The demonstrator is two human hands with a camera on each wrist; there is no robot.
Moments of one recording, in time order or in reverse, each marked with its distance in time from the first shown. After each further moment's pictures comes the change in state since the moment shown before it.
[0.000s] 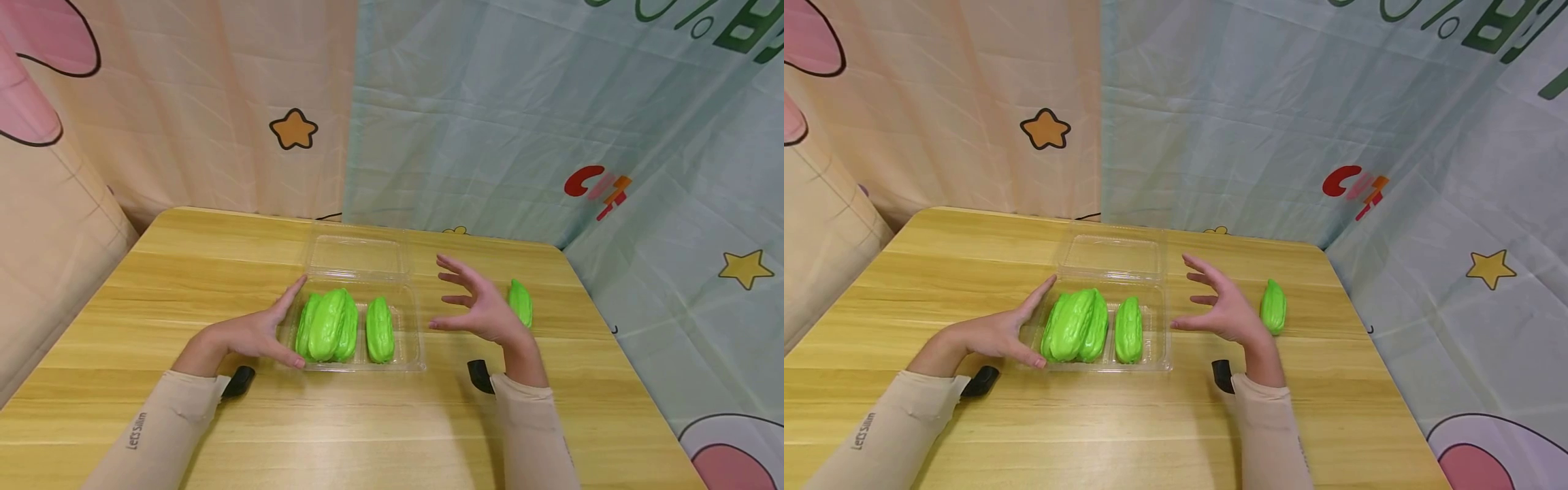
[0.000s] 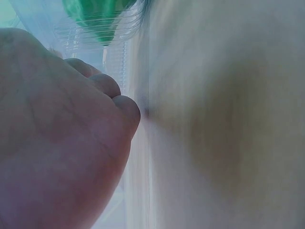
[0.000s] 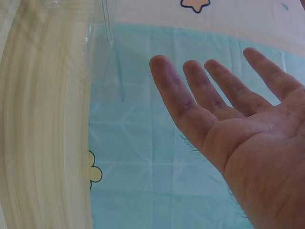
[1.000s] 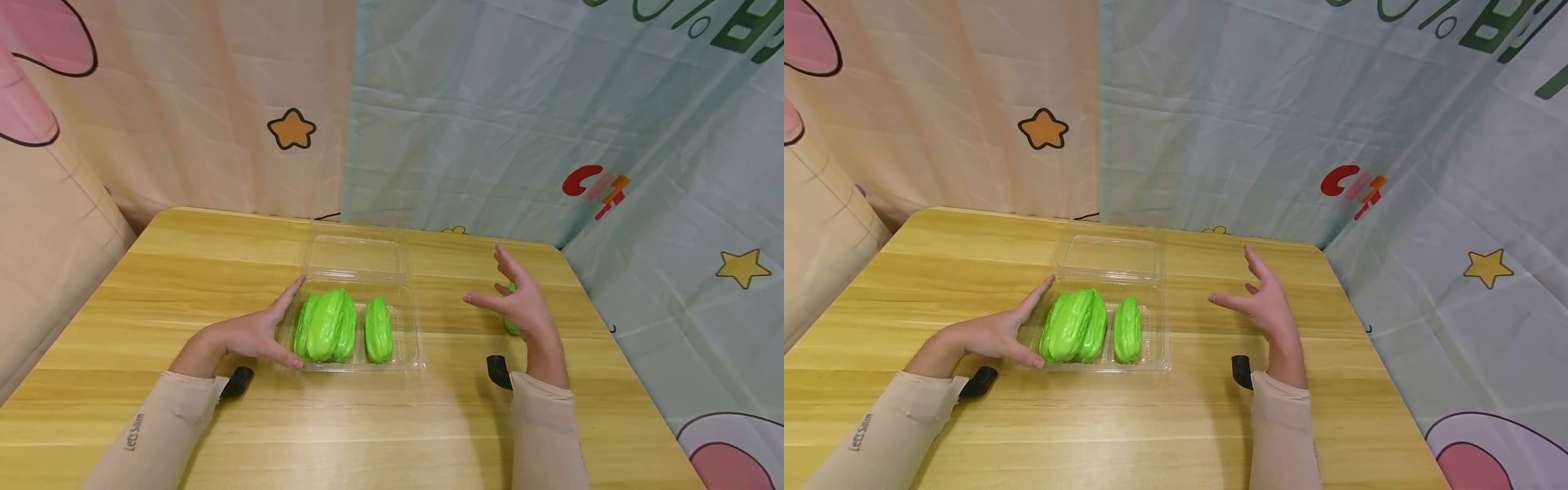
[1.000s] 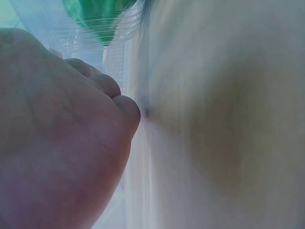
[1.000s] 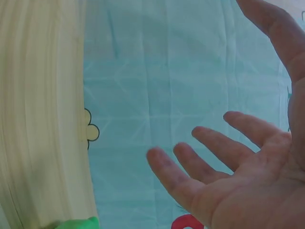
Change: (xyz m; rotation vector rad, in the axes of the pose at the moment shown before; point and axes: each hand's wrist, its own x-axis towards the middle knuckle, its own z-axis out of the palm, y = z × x) left_hand 0.000 -0.001 0.000 -0.002 -0.001 0.016; right_hand -0.020 0.005 -0.041 -0.104 0.322 0.272
